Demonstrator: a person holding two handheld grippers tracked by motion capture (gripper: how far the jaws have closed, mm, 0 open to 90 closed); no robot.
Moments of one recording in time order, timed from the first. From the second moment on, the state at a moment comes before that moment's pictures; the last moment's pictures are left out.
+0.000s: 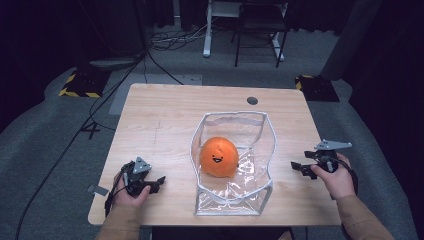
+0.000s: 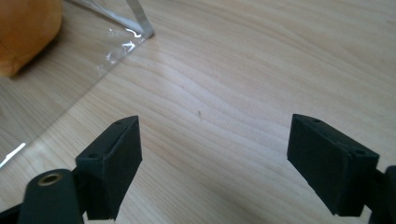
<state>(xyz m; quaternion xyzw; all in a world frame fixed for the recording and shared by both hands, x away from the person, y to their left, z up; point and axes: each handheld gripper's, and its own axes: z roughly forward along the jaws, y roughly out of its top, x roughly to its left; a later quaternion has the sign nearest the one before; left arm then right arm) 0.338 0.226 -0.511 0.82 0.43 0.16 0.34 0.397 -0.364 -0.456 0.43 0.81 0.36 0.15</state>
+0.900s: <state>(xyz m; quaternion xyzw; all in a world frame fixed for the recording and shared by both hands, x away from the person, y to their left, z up) 0.337 0.226 -0.511 0.82 0.43 0.16 0.34 0.377 -0.350 -0.508 0.43 0.81 0.35 0.19</state>
